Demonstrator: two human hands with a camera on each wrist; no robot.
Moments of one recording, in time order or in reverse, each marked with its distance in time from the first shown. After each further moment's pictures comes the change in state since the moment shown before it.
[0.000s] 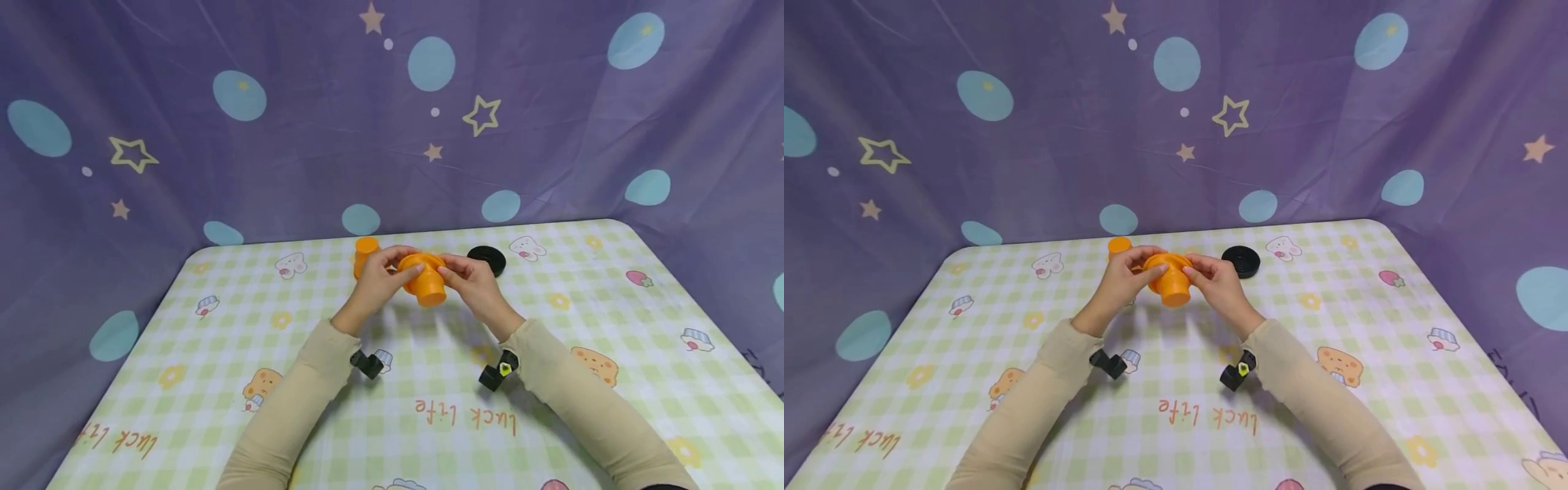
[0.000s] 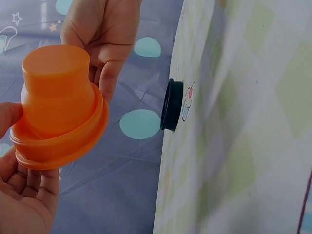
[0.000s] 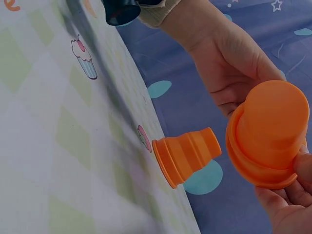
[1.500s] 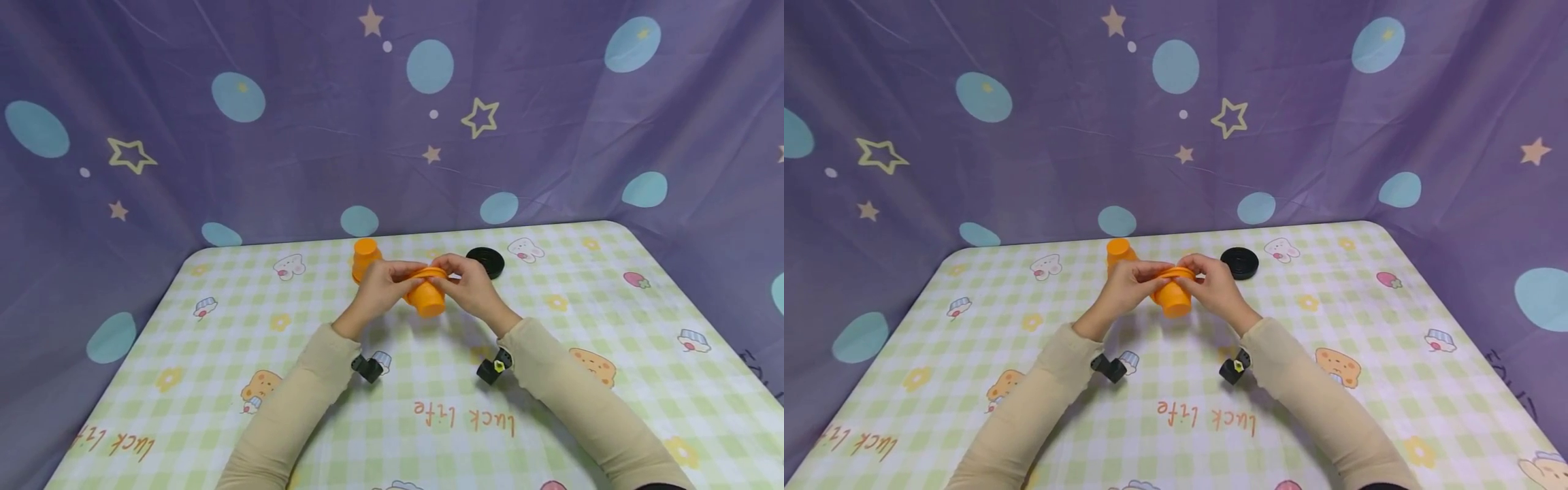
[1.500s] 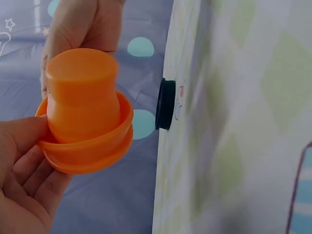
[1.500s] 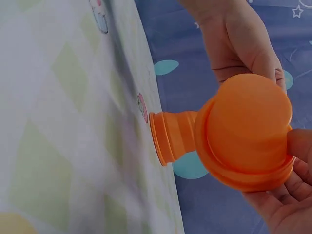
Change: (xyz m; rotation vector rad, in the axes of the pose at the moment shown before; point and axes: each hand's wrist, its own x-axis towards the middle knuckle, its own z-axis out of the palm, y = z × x) left_hand 0.002 -0.023 0.002 0.119 -0.111 0.055; right_hand -0.006 -0.036 0.011 -0.426 -0.076 -0.053
